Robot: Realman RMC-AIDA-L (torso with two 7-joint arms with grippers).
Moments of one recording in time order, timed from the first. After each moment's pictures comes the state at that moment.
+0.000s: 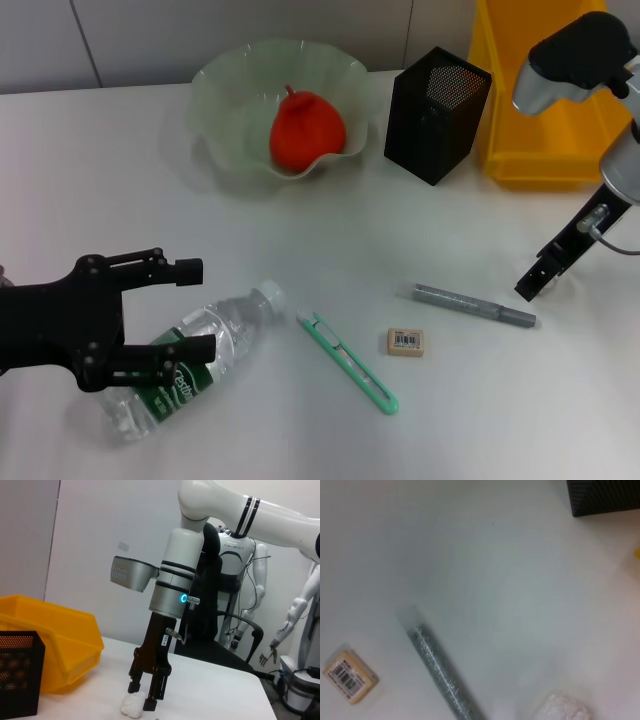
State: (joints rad) left arm -0.37 -1.93 1.14 0.74 1.56 1.77 -1.35; right arm 0.79 2.07 -1.06 -1.01 -2.92 -1.62 2.48
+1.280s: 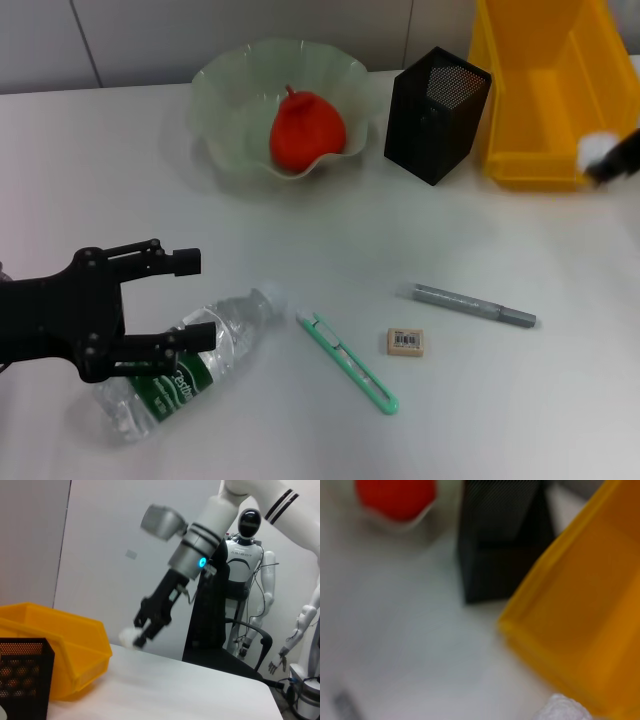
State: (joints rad) left arm -0.37 -1.95 1.12 0.74 1.56 1.77 -1.34; right arm 0.66 2.07 -0.97 -1.53 -2.91 -1.73 2.46
